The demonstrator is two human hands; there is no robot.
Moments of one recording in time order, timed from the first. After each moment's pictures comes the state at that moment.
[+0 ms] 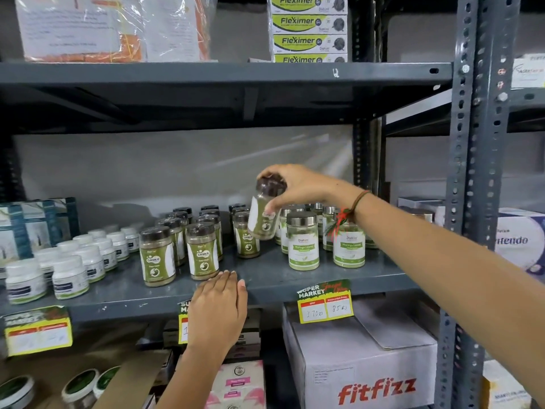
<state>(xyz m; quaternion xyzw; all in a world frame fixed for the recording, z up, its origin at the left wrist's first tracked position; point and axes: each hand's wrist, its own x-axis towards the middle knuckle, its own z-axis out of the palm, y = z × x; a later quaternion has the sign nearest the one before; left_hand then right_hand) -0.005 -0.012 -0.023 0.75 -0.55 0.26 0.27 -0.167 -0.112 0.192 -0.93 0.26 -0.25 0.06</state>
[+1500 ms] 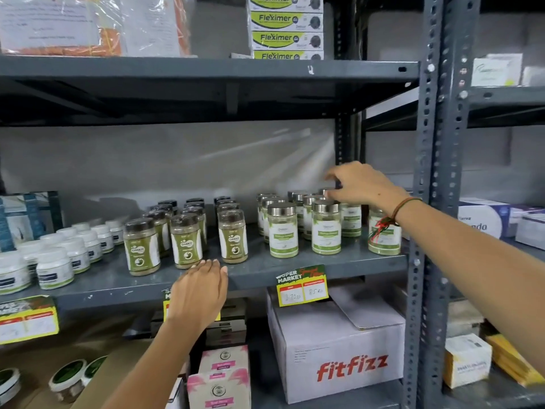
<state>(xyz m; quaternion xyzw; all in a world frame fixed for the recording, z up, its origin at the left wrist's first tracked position) 0.002 -0.009 -0.012 0.75 -0.57 0.25 0.22 -0.289 -0.148 0.167 -0.84 0.47 -0.24 -0.13</state>
